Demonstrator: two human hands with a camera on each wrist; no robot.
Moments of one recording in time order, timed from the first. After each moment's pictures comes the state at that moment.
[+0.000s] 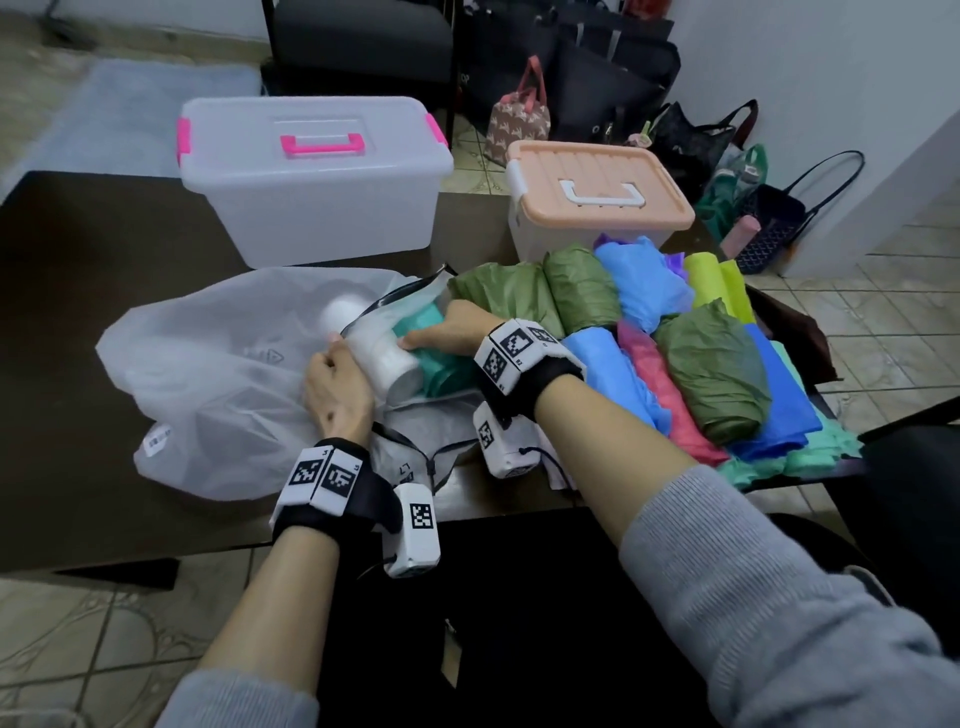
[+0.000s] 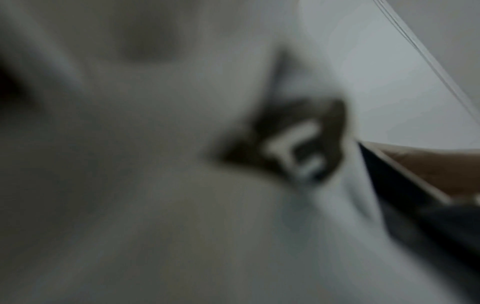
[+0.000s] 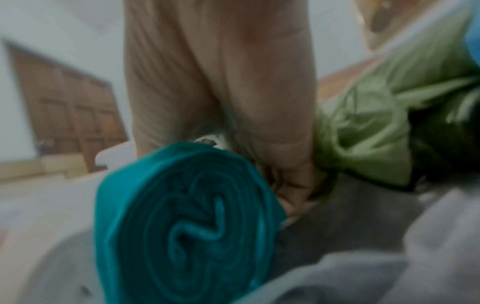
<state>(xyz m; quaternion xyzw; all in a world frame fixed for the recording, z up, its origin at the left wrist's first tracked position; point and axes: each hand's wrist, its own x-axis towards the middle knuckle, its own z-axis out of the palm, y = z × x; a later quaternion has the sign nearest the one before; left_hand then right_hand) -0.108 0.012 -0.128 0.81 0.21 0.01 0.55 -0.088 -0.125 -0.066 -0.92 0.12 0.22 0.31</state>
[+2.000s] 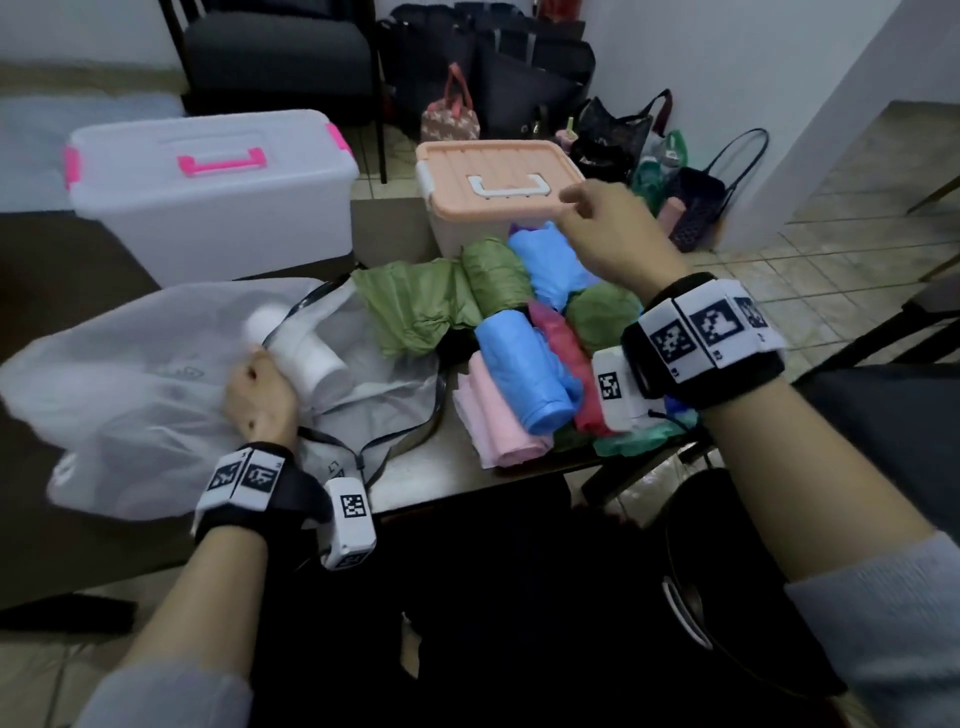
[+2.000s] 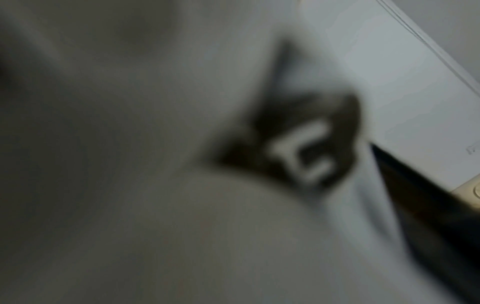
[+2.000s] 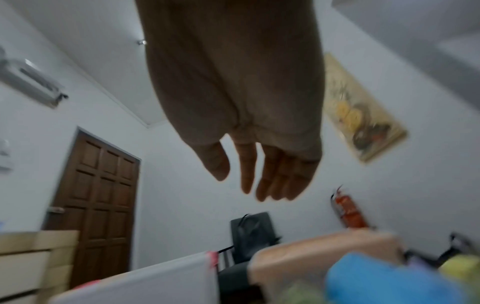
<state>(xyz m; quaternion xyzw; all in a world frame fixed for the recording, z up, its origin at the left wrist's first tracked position) -0.111 0.008 -0.126 0.82 0.22 0.01 0.52 -0.177 -0.271 0.038 -0.95 0.20 -0.10 0.23</state>
